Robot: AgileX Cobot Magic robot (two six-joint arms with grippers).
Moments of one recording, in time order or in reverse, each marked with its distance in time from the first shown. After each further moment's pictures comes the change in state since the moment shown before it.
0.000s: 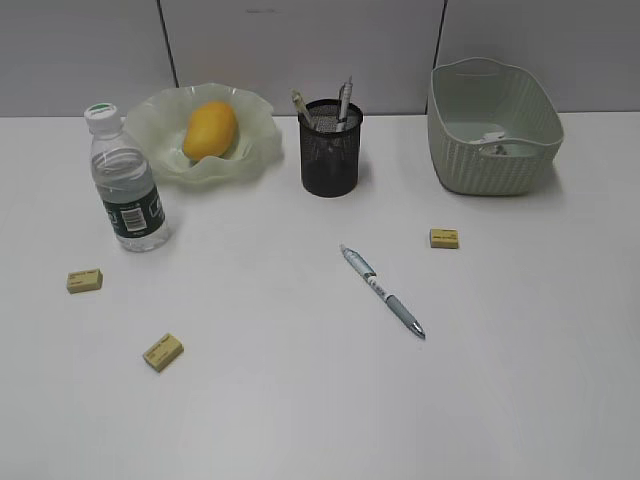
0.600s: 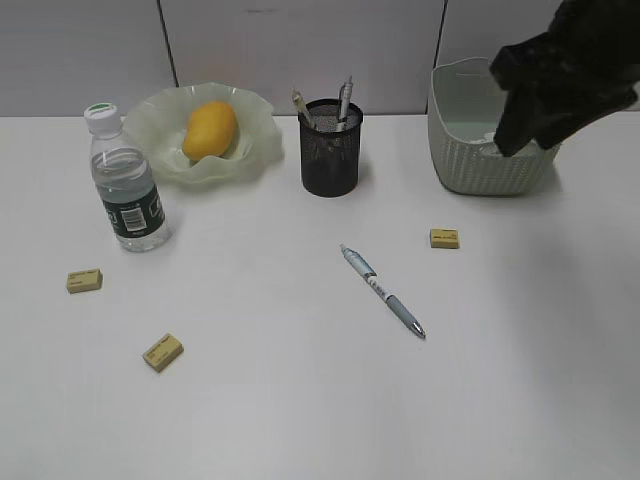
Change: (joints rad) left arm 0.000 0.000 0.001 0.004 0.000 0.000; right arm 0.284 0.557 -0.369 0.046 0.036 0.078
